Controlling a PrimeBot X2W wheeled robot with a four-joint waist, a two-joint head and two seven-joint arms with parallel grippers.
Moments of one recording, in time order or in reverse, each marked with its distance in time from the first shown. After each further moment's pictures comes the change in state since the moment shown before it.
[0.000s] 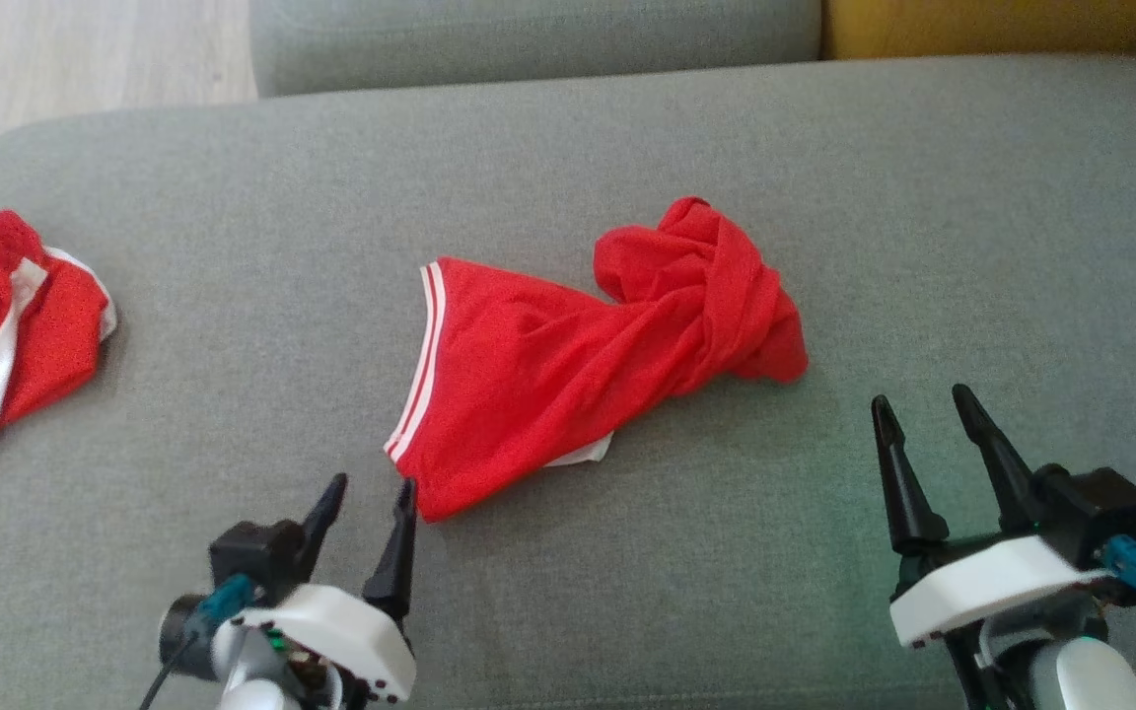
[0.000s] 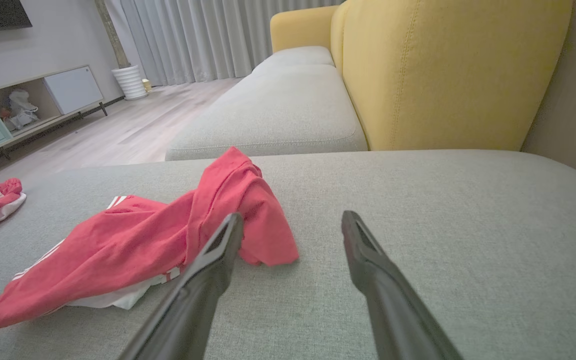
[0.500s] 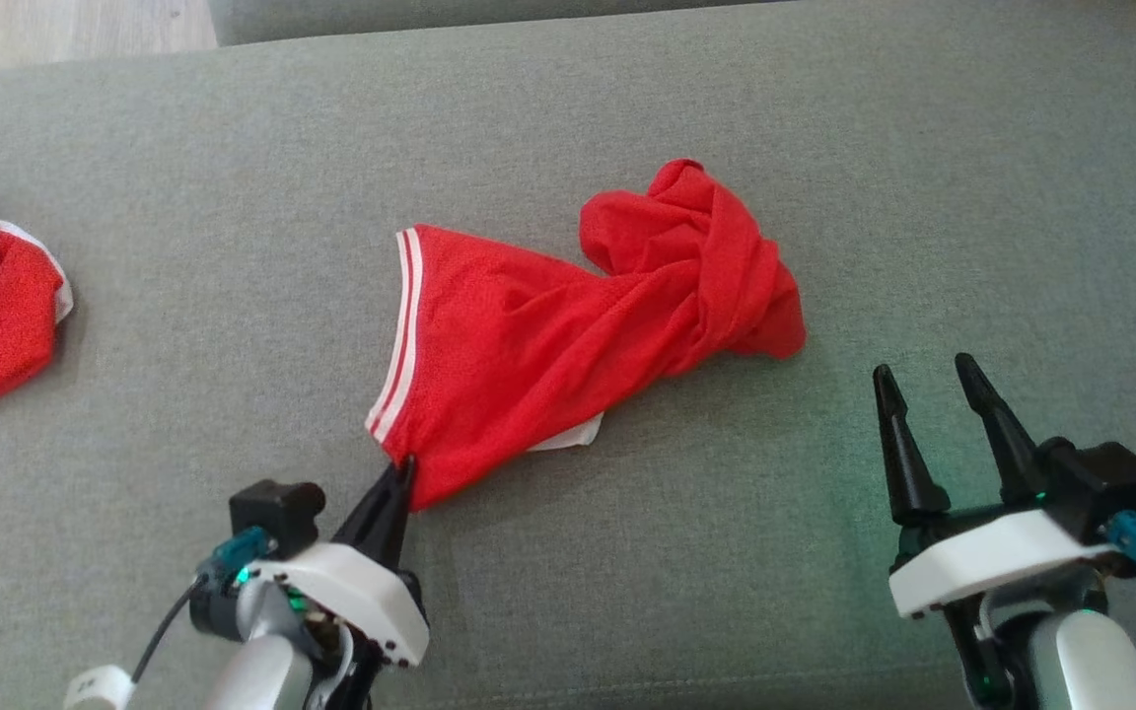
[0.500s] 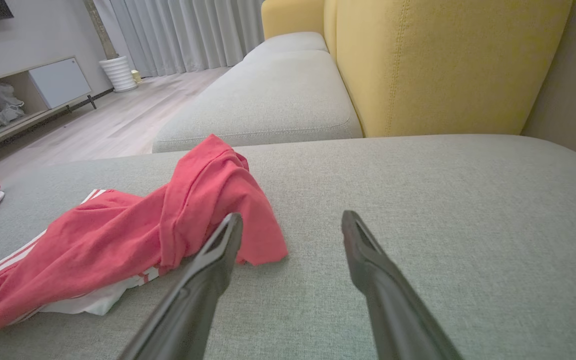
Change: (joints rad) left arm -0.130 -0.035 -0.029 0.184 -0.086 -0.111 0.043; right arm -0.051 0.000 0.001 0.013 0.009 0.000 -0.011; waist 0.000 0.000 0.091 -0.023
